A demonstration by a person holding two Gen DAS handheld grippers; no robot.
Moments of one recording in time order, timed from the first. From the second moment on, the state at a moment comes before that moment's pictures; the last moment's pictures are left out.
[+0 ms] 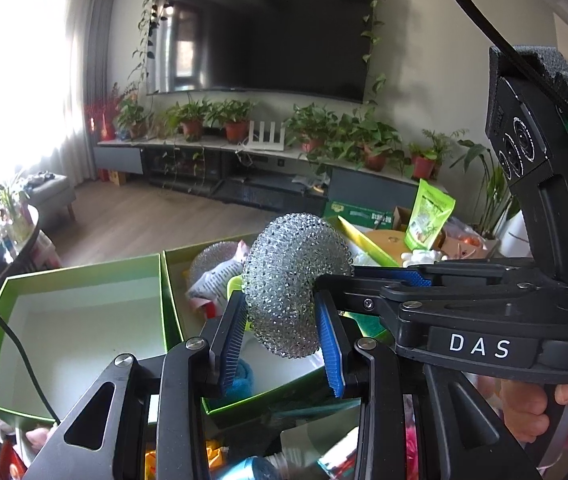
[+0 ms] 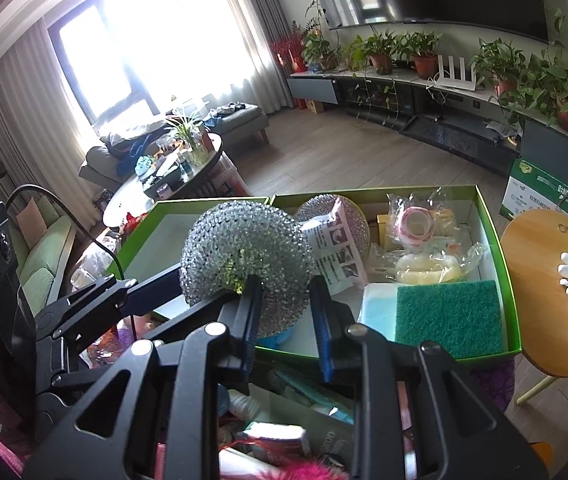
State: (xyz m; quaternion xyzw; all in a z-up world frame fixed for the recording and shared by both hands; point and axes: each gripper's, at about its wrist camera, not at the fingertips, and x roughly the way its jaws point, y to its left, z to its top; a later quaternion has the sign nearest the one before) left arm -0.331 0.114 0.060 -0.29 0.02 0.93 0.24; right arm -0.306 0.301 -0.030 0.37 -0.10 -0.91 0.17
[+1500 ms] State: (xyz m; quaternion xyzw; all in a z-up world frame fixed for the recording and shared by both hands) left arm -0.370 0.131 0.004 -0.40 0.03 0.88 0.23; right arm -0.341 0.314 -0.096 0.46 -0.12 -0.87 0.12
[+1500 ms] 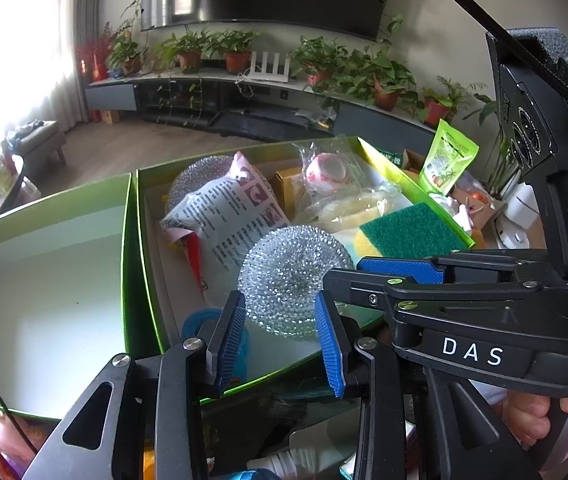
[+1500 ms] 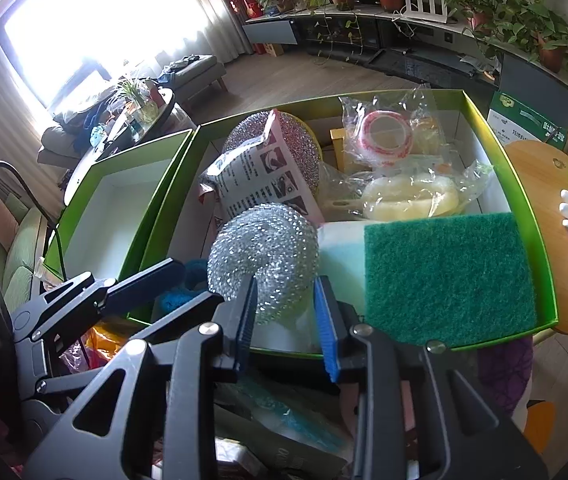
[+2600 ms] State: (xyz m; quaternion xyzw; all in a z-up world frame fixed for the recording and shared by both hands) left arm -0.295 0.109 0.098 -0.31 0.02 0.93 0.21; right arm -0.255 0.294 0.013 0.37 -0.09 -0.91 0.13
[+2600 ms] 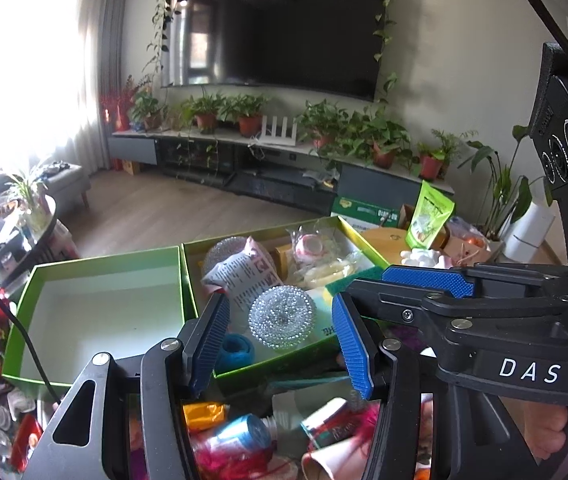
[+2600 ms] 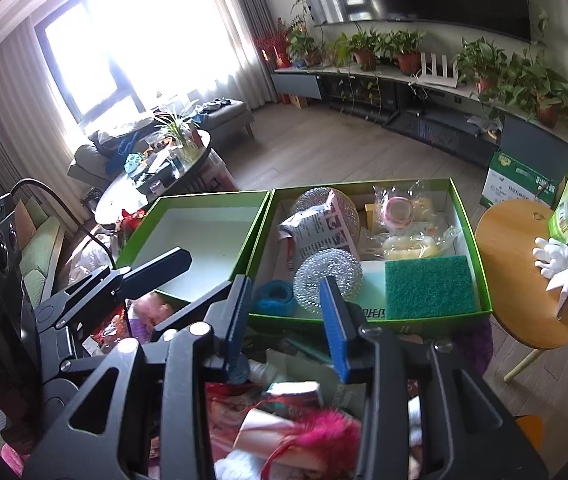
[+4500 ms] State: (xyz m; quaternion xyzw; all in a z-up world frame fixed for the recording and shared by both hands) left arm -0.090 0.119 0.040 -0.30 0.02 0.93 0.20; right arm -0.015 0.286 -0.029 0.31 -0.05 -0.94 0.15
